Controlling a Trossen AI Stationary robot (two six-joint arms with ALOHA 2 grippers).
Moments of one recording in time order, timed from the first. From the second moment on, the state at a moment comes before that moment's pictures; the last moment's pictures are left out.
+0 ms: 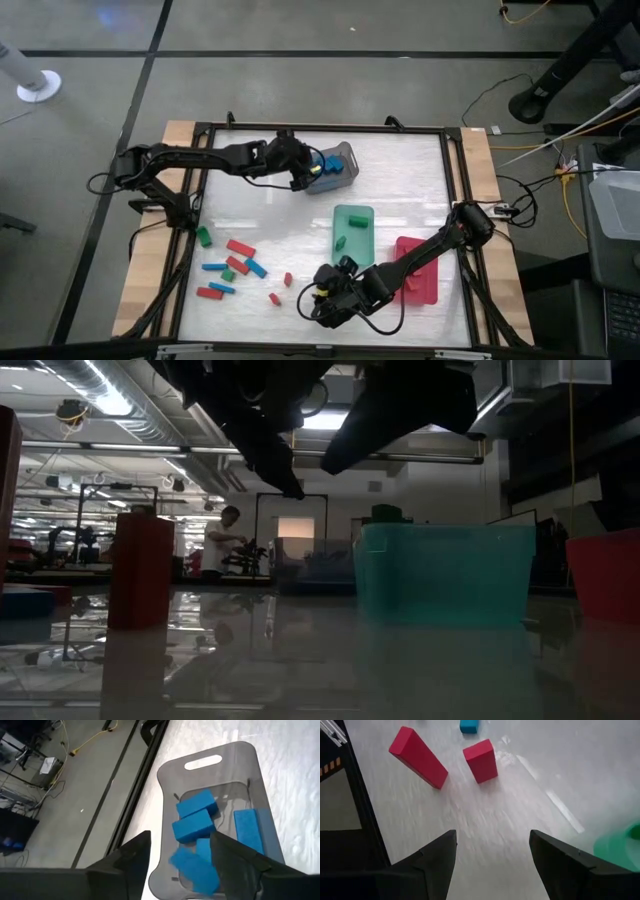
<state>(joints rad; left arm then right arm) 0.26 1.52 1.04 -0.20 -0.37 0.30 0.56 2.11 1.75 -0.67 0.41 1.01</state>
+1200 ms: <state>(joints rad) -0.09 1.15 1.04 -1.05 -0.10 -0.12 0.39 2.11 1.75 -0.30 0.16 -0.64</state>
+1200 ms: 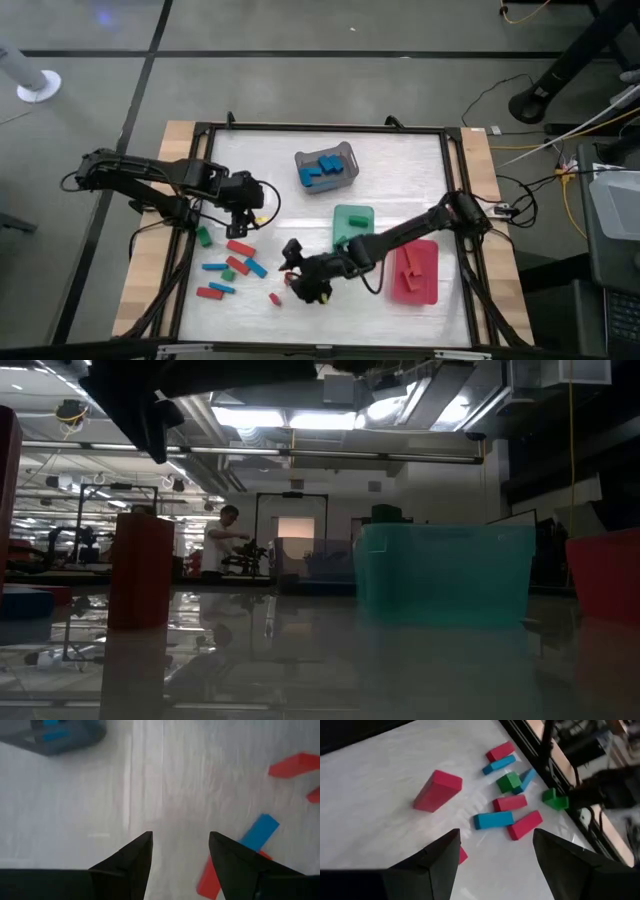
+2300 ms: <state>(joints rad) -0.13 1.15 1.04 -1.06 -0.10 -0.20 0.29 2.29 1.75 -0.29 -0.09 -0.87</state>
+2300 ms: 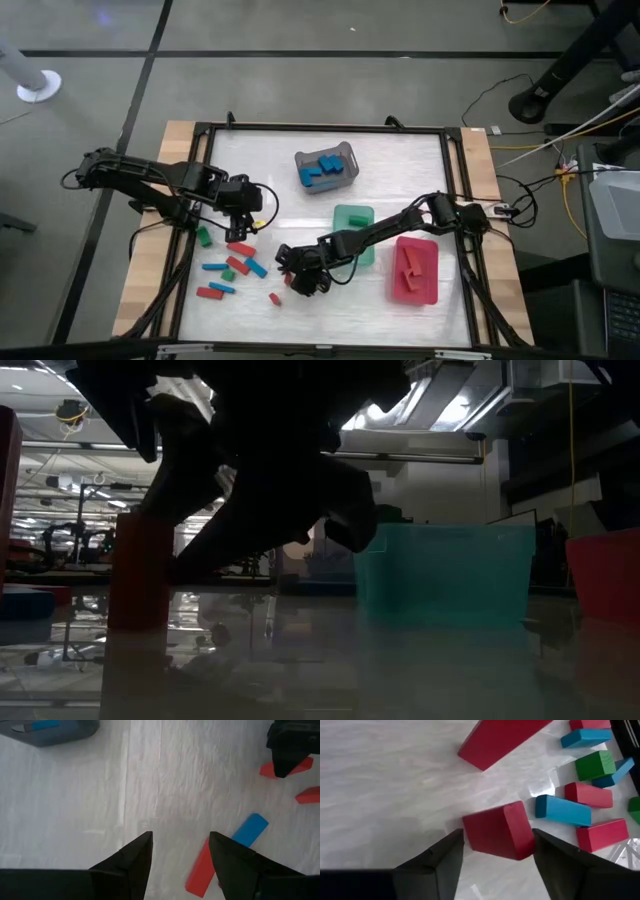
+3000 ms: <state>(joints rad) -0.19 1.15 1.04 -1.40 0.04 -1.02 0.30 2.27 1.82 -0.44 -0.08 -0.56</state>
